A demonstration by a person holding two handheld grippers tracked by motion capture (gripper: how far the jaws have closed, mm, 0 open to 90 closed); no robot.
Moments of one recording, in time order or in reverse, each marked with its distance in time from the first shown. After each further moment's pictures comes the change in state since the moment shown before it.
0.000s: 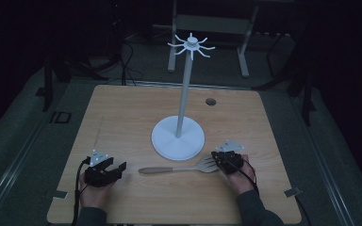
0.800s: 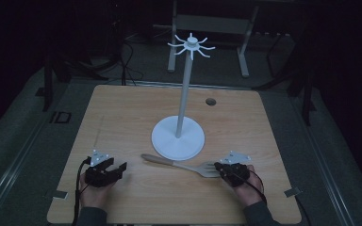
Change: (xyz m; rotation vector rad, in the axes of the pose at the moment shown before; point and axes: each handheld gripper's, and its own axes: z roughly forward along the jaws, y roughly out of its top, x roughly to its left) left arm -0.001 0.000 0.001 0.012 -0.002 0.001; right arm 0.013 -0.024 -0.030 0.013 0.066 -0.027
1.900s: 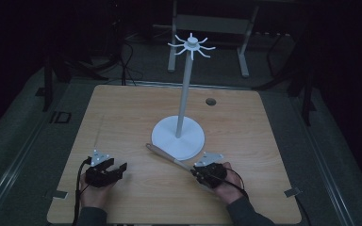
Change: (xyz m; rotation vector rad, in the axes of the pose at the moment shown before) left arm 0.001 0.000 0.001 0.007 -0.001 0.000; right arm 0.053 0.047 0.028 0.051 0.148 -0.143
